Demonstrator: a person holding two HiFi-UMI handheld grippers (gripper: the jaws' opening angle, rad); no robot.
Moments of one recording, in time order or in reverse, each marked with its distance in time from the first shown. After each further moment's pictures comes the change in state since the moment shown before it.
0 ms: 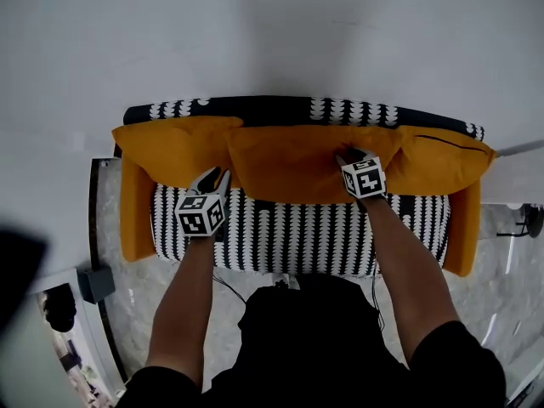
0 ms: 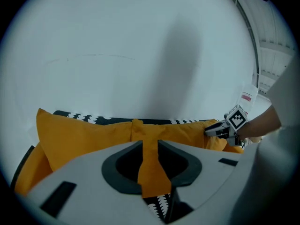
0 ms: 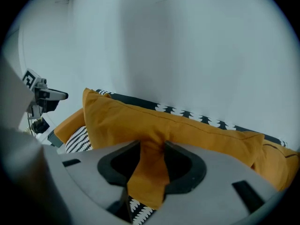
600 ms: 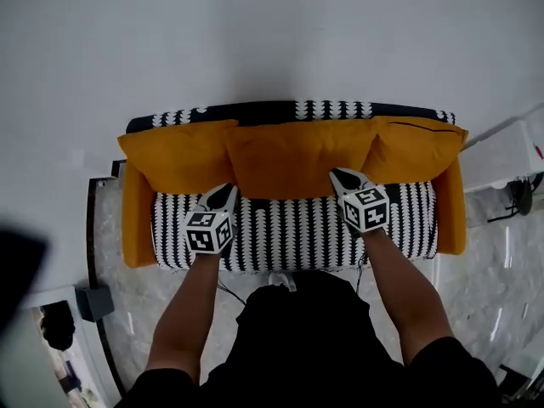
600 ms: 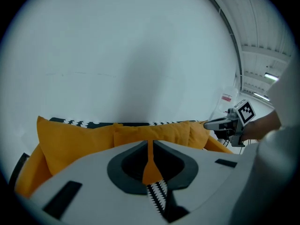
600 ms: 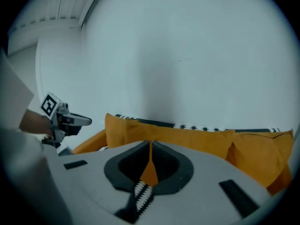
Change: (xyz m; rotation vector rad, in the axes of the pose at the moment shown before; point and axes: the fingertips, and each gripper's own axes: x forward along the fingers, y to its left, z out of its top) left arm -0.097 -0.077 -0.009 0.076 -0.057 -0.130; right arm -0.168 0.096 0.002 0.071 -0.277 0.066
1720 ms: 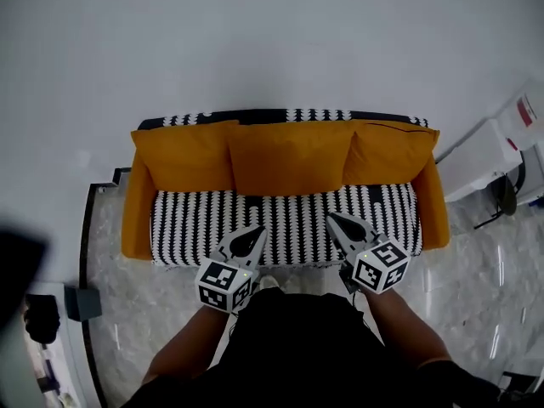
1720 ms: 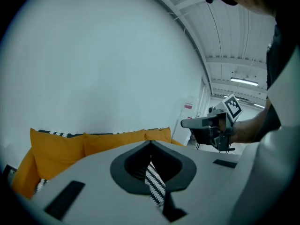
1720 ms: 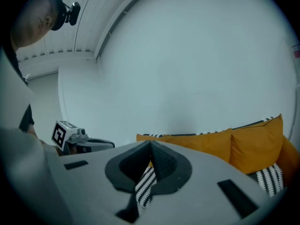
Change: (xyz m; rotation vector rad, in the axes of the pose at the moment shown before) left arm -0.204 -0.207 -0.018 0.146 -0.150 -0.249; right arm -0.245 0.169 0.007 0.125 -0.252 0.166
